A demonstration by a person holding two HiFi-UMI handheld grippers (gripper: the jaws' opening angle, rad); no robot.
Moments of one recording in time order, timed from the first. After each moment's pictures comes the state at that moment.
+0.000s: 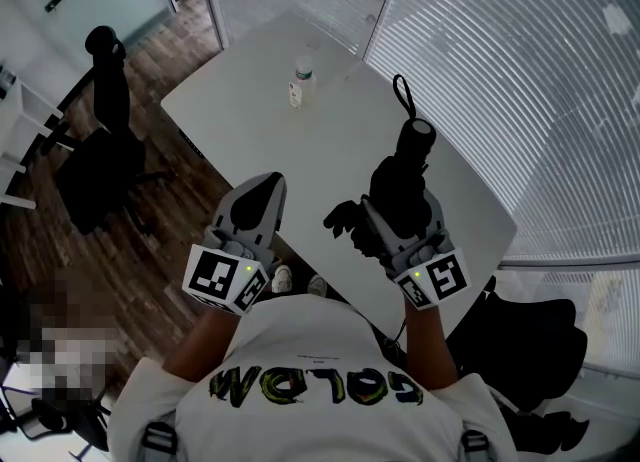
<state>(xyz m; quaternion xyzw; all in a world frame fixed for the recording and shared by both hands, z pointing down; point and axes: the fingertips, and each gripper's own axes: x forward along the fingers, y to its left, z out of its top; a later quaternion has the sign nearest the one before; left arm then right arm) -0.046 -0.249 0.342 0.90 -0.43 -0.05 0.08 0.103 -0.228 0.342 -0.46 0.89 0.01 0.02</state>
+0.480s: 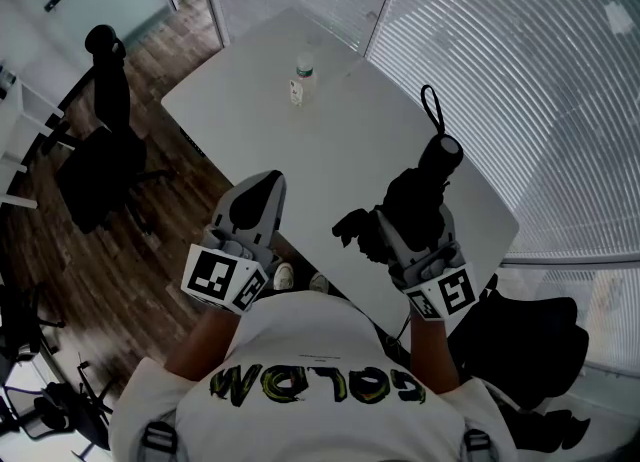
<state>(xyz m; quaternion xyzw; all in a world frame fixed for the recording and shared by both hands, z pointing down) -0.053 -0.259 0.339 0.90 -0.43 -0.06 0.08 0.110 -0.217 0.327 -0.46 0.88 0.03 0.05</state>
